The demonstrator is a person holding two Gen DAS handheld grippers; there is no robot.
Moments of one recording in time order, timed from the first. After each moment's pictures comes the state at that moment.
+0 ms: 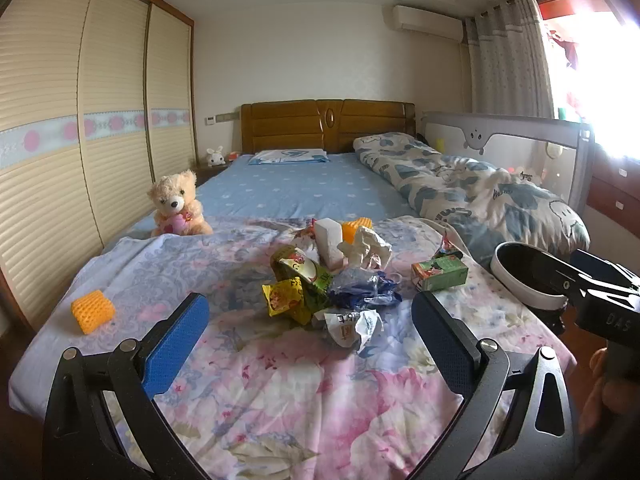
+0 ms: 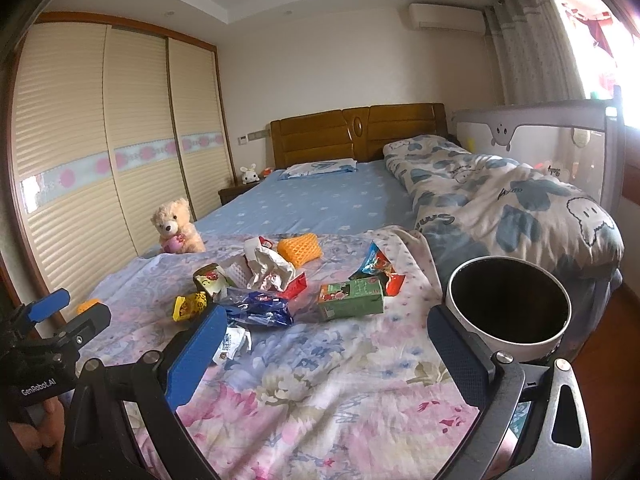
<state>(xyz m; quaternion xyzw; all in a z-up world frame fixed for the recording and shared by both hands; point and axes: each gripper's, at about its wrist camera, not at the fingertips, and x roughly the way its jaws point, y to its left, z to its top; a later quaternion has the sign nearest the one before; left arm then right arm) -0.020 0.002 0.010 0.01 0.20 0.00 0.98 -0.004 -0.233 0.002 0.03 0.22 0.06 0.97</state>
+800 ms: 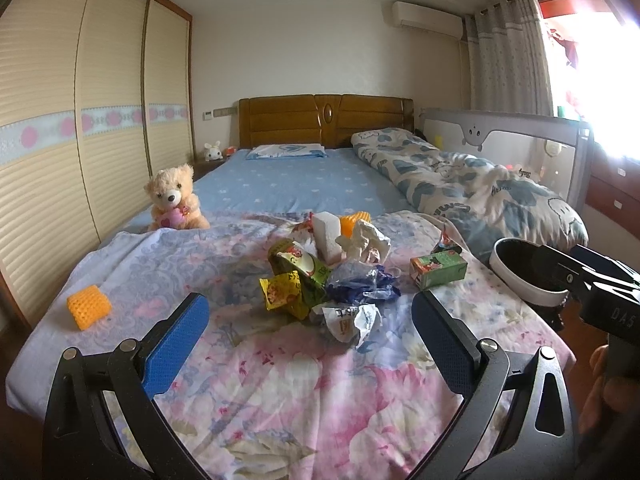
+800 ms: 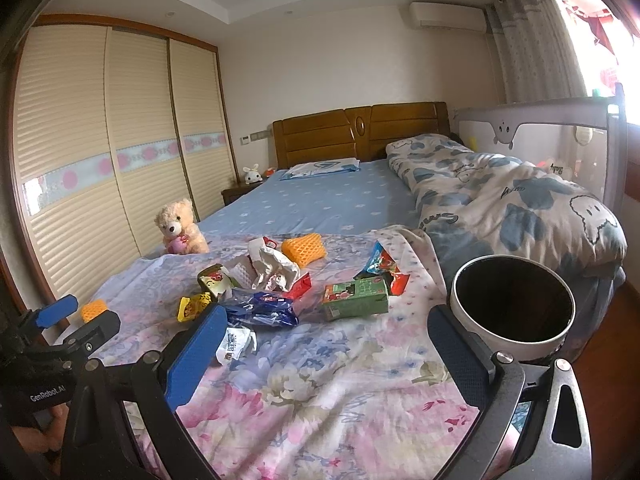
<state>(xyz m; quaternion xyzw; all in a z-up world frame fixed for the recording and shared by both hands) -0.019 0.000 0.006 0.01 0.20 -0.01 0.98 -0.004 -0.230 0.001 0.04 0.22 0.06 0.97</state>
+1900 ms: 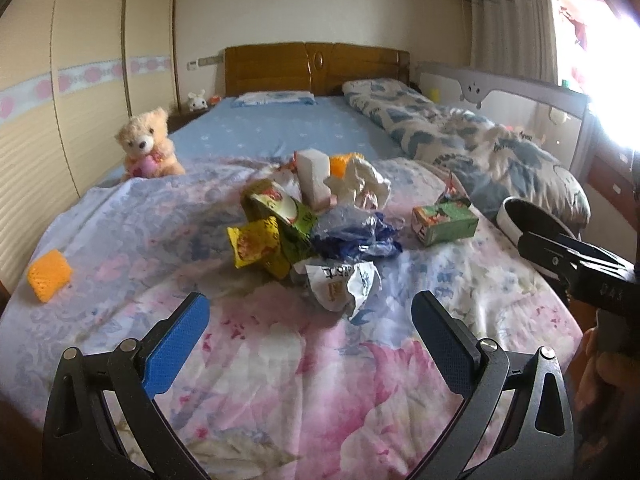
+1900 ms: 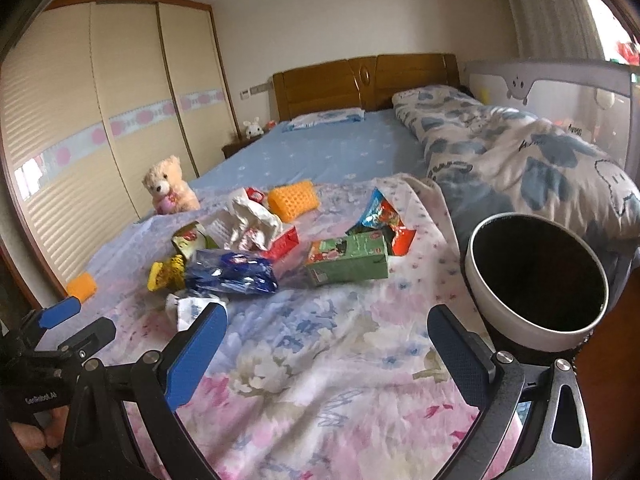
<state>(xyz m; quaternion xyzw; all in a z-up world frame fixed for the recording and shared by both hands) 0.035 -0.007 -0.037 0.00 0.31 -0.03 0.95 0.057 -0.252 -0.041 0.04 0.32 0.08 0.94</state>
